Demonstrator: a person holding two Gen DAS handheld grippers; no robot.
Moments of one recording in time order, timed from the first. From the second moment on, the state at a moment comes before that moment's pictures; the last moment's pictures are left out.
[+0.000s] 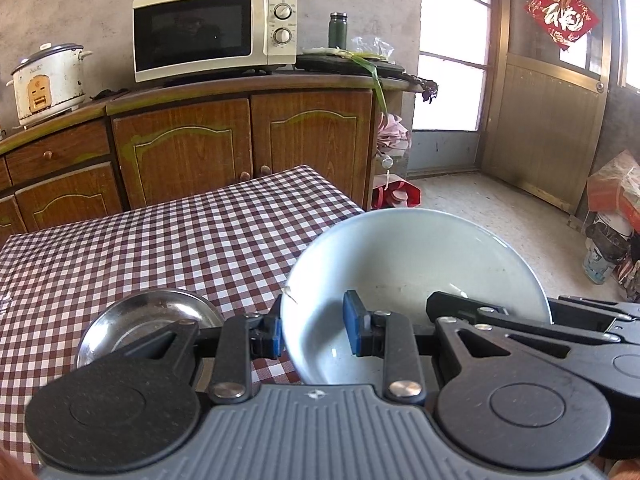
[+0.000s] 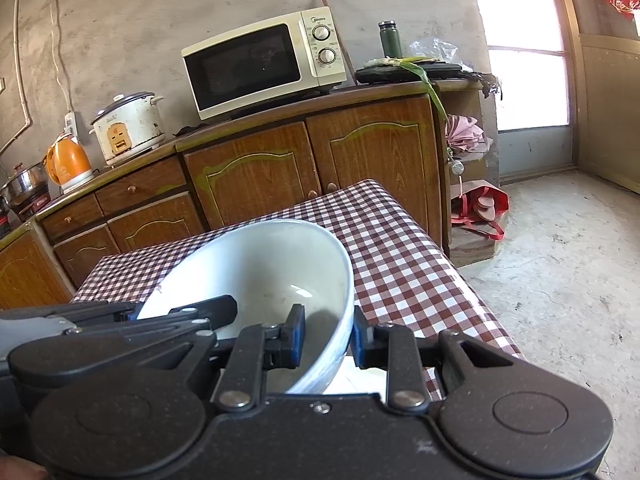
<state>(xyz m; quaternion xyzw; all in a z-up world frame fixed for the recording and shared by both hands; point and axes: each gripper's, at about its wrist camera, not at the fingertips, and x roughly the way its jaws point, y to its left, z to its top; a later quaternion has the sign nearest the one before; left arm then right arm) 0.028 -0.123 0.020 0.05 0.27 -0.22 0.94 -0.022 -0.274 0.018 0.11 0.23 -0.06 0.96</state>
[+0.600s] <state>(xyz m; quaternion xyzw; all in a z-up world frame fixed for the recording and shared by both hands) 0.024 -0.133 0.009 0.06 0.28 -0.23 0.93 -0.034 -0.284 0.007 0.11 0.24 -0.07 0.96</state>
